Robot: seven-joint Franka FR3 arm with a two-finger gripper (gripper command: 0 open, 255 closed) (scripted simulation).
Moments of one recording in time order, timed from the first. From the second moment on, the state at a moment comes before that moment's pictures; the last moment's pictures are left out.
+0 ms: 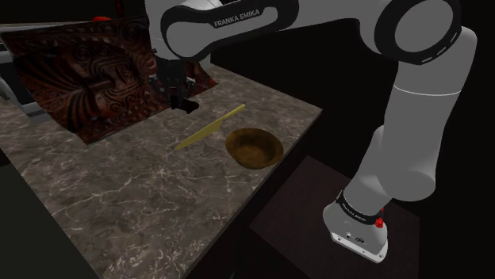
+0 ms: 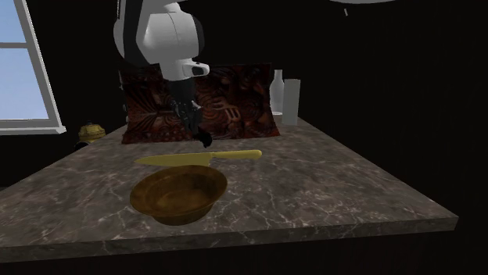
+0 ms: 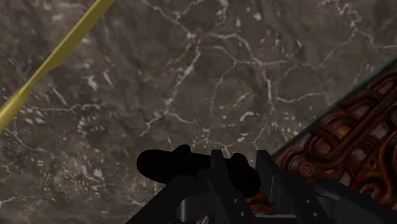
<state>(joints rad) 0.27 0.28 0.14 -1.67 -0.21 2.05 1.21</state>
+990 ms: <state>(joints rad) 0.27 0.14 0.16 -1.69 -0.19 1.94 1.20</state>
